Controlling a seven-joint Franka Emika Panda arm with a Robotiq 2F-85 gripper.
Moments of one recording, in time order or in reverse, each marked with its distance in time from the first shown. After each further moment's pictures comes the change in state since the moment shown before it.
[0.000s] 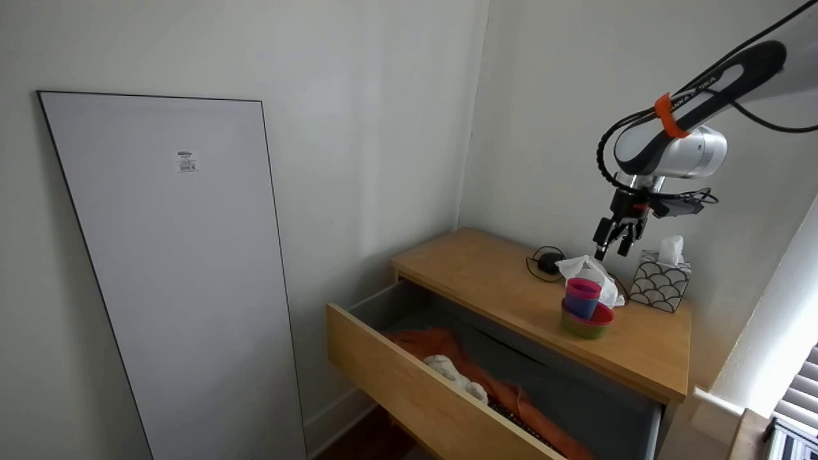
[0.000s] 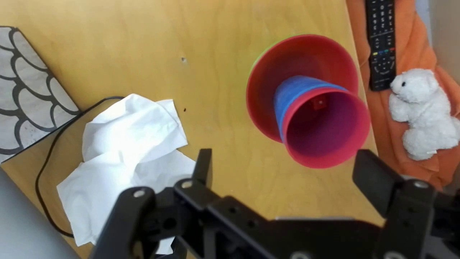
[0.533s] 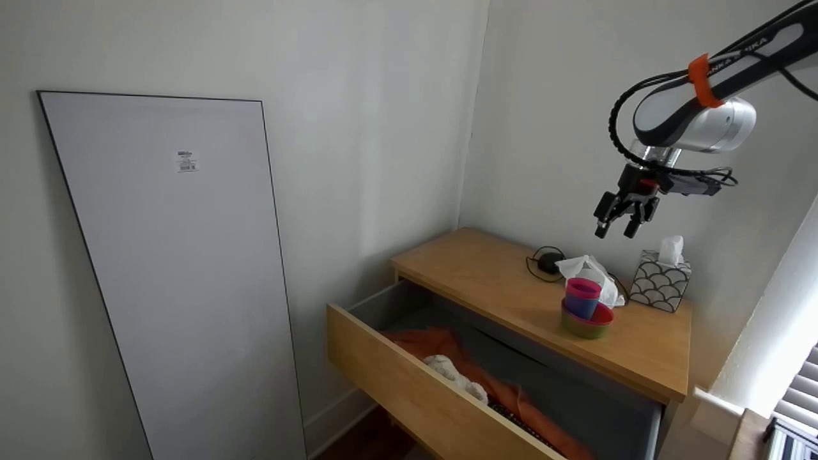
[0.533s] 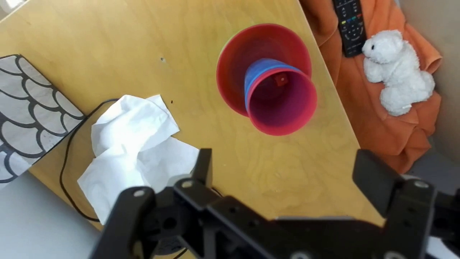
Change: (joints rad) arm 0.030 -0.201 0.001 -0.058 -0.007 -0.069 0.186
